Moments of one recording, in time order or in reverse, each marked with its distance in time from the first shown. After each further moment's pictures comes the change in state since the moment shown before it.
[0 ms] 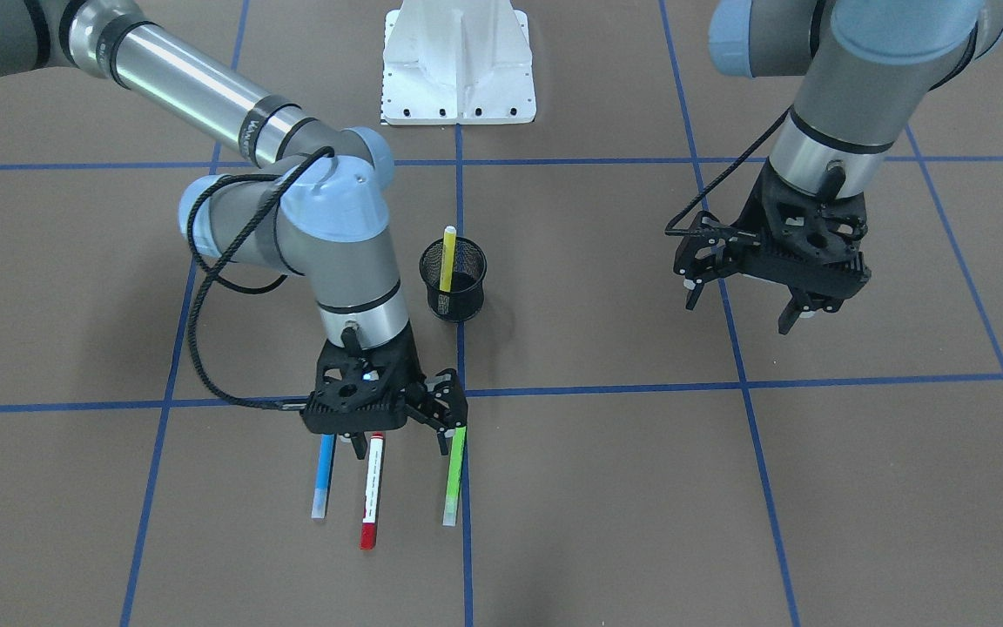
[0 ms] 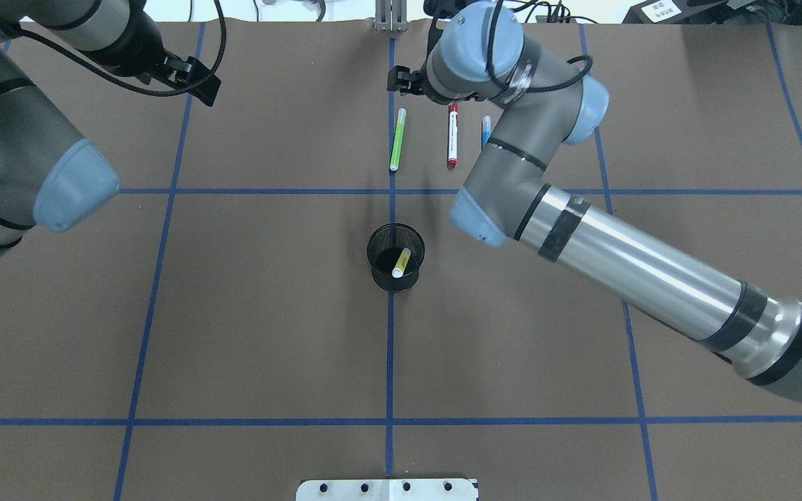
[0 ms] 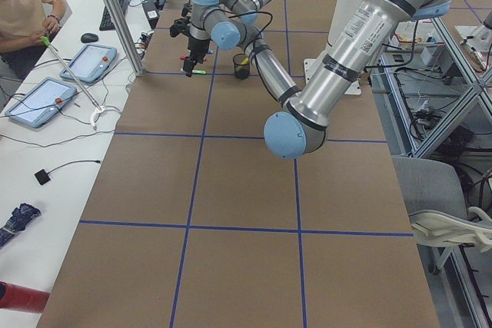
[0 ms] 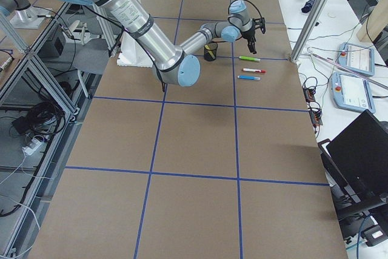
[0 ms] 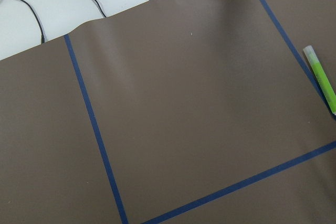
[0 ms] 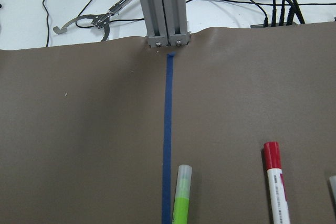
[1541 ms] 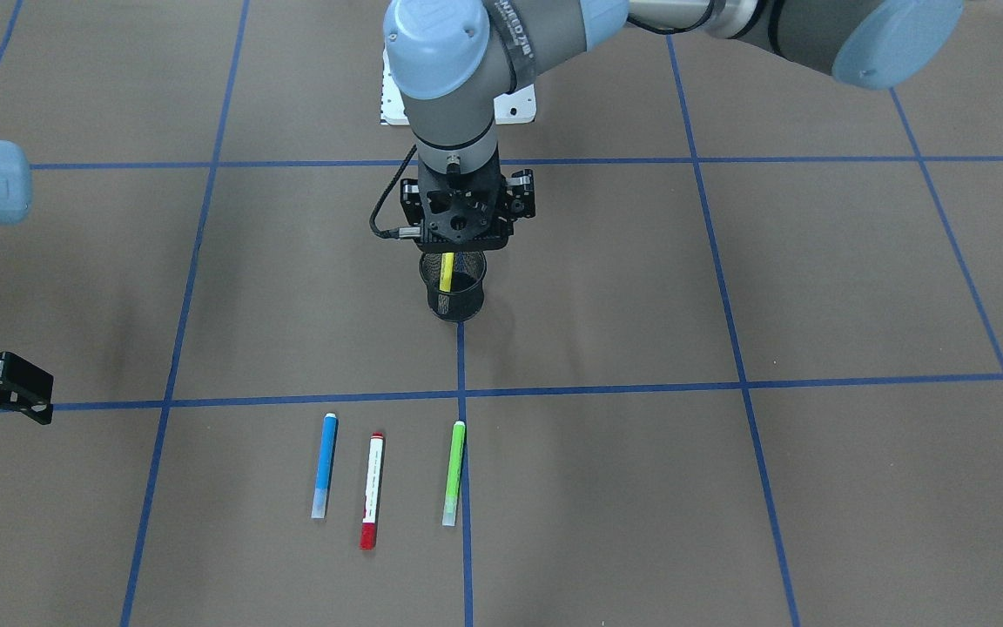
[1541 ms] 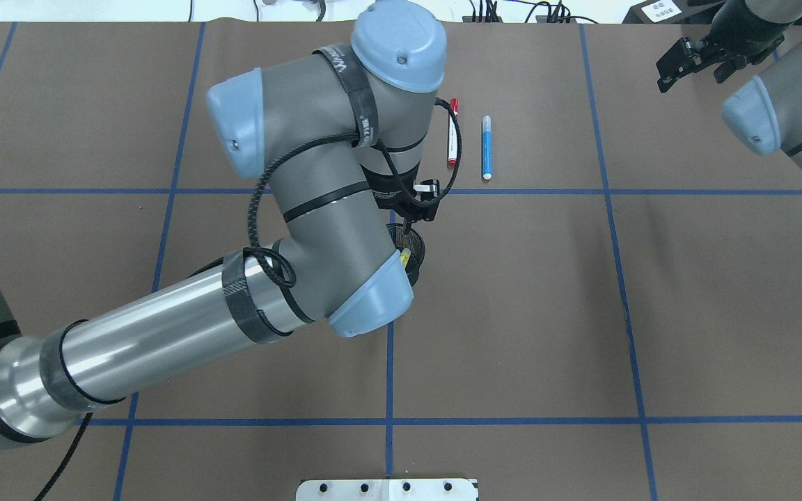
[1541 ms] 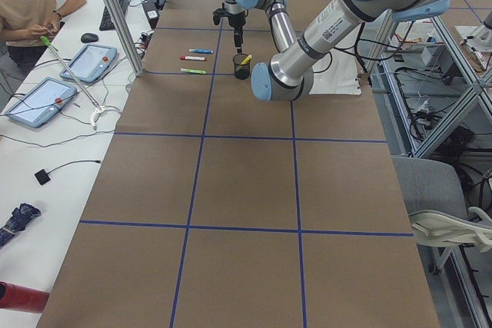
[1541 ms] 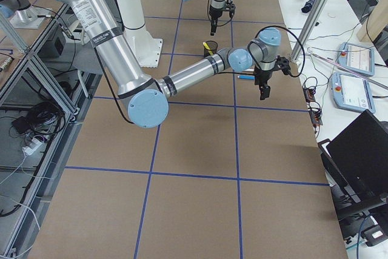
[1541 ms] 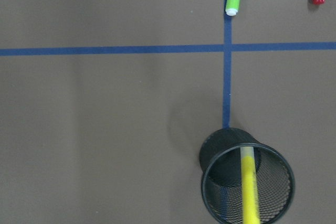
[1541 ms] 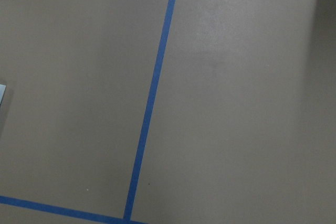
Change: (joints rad) left arm 0.363 -0.469 0.329 0.371 0.005 -0.473; right arm 0.395 -0.389 0.289 -0.380 0.435 -0.747
